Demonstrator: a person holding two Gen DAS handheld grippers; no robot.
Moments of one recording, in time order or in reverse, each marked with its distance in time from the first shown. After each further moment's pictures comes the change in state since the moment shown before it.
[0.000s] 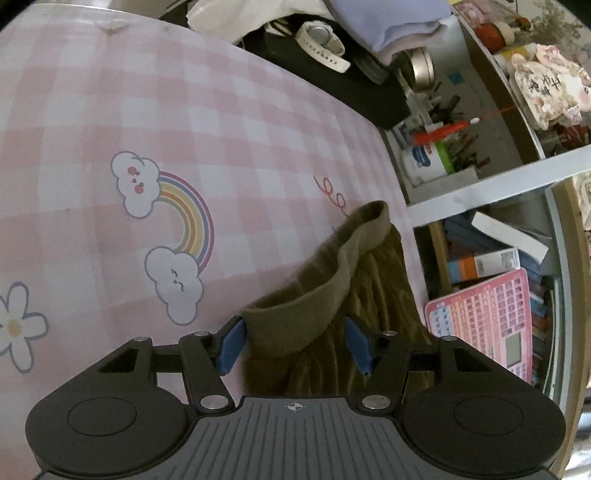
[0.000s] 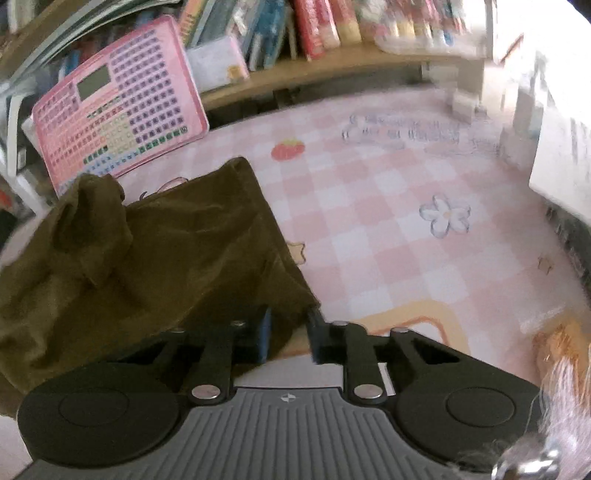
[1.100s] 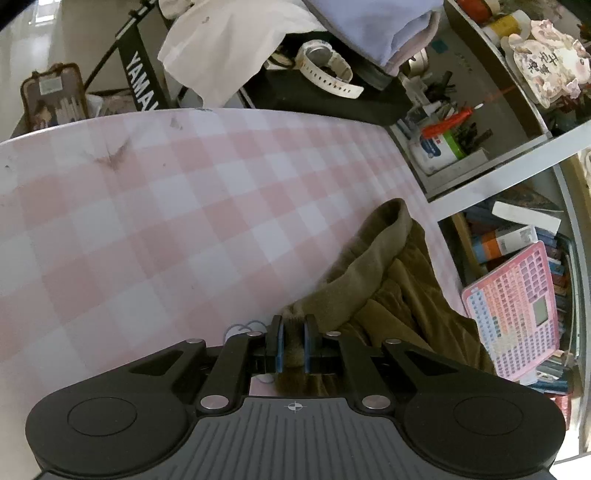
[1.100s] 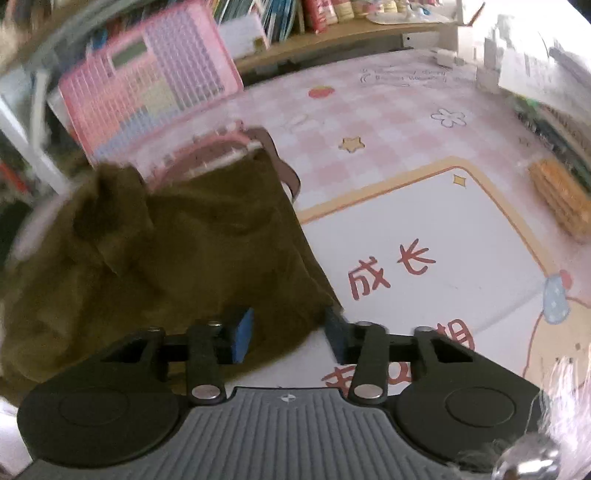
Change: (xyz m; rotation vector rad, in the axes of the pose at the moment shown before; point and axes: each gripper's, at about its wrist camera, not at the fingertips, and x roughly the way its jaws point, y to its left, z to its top) left arm -0.012 0.044 0.097 0.251 0.104 0.025; right arm -0.057 0.094 -0.086 0.106 0.056 -0.064
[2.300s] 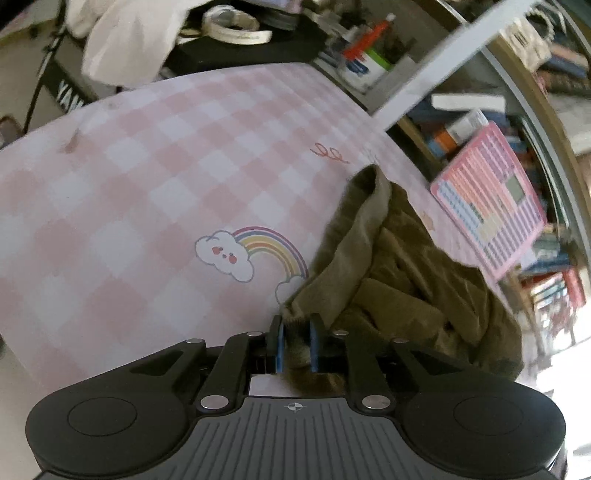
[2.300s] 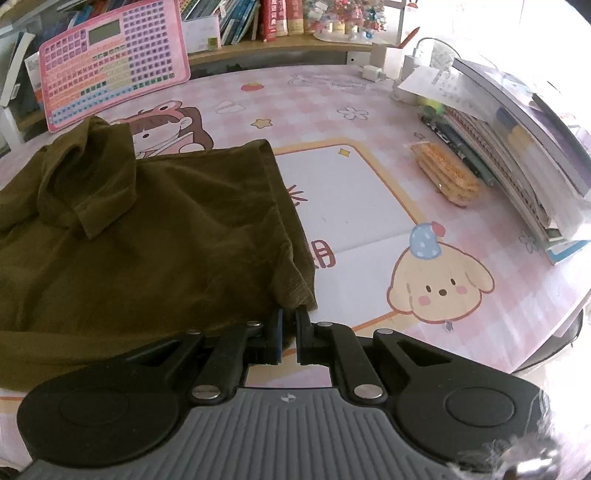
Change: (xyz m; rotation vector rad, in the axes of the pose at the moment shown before) left arm -0.020 -0.016 -0.049 0.343 0.128 -0.038; right arm -0.049 -0.039 -0.066 -0.060 -0.065 -0.213
